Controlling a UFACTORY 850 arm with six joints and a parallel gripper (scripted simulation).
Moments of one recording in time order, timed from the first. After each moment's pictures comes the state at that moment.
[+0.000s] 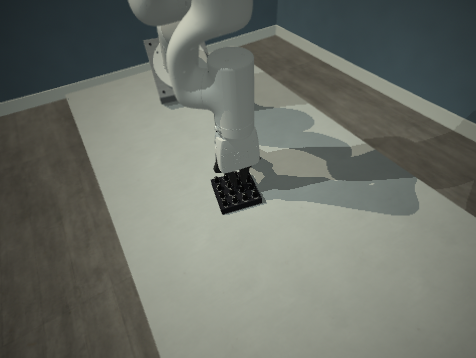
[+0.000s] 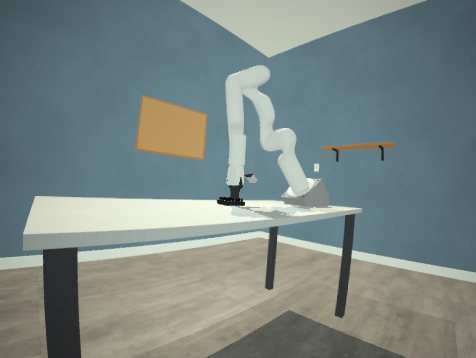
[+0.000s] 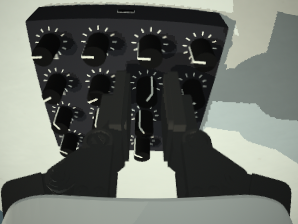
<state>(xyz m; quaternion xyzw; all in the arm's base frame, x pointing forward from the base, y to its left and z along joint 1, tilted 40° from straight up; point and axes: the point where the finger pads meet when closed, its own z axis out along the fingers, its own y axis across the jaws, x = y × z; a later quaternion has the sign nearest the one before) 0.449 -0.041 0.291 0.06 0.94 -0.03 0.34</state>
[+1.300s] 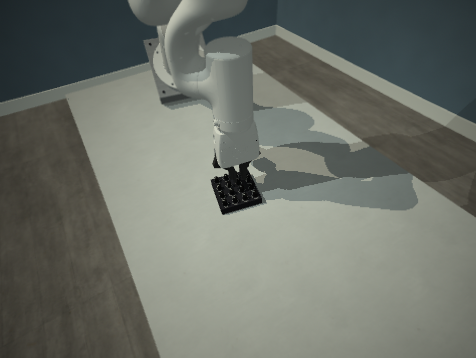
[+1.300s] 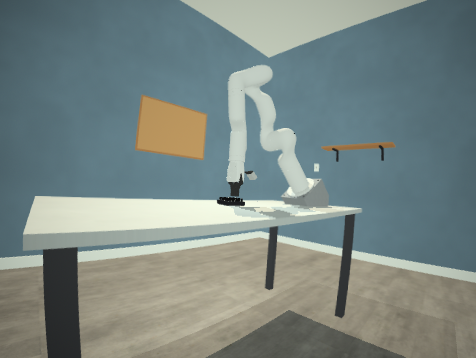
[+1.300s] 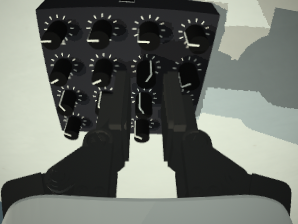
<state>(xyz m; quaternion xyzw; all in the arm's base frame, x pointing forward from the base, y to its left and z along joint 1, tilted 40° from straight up) 0.438 -0.039 0.304 0.06 0.94 -0.03 0.34</state>
